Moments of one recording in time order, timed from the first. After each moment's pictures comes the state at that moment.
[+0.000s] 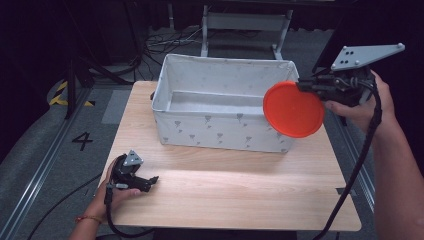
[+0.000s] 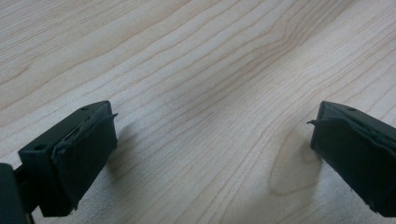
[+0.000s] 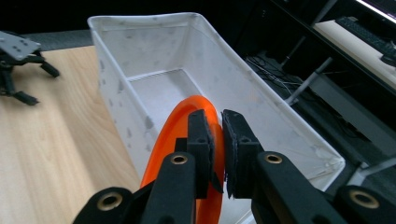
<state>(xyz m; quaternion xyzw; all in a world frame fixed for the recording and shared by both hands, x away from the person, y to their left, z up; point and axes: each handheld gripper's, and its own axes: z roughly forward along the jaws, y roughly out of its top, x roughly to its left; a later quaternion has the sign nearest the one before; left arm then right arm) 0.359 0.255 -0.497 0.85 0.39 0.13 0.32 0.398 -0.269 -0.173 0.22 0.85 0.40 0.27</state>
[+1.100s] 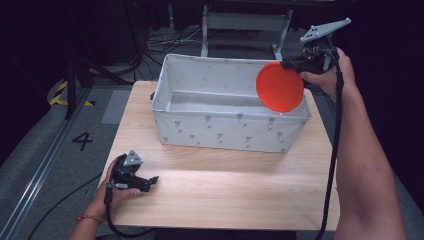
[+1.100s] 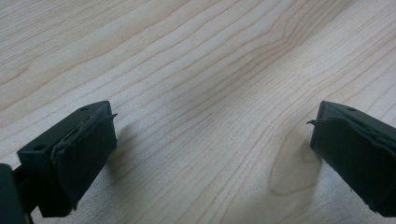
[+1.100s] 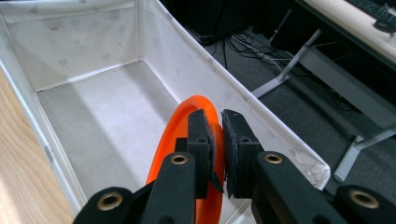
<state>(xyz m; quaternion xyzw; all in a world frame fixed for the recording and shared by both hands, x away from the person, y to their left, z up) 0.360 0.256 -0.497 0.85 0.39 0.13 0.32 0.513 -0.259 -0.204 0.26 0.86 0.36 0.25</state>
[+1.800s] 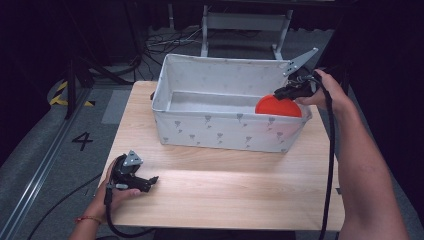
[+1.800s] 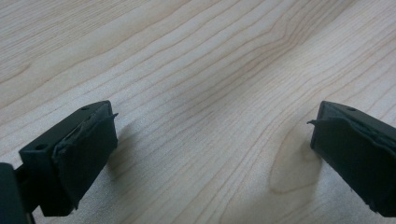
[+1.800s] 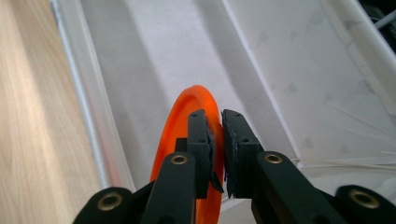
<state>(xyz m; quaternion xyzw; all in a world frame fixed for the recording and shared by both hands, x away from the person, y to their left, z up) 0.358 0.255 -0.496 0.85 0.40 0.13 0.32 0.522 -0.256 -0.271 0.17 0.94 0.26 0.15</state>
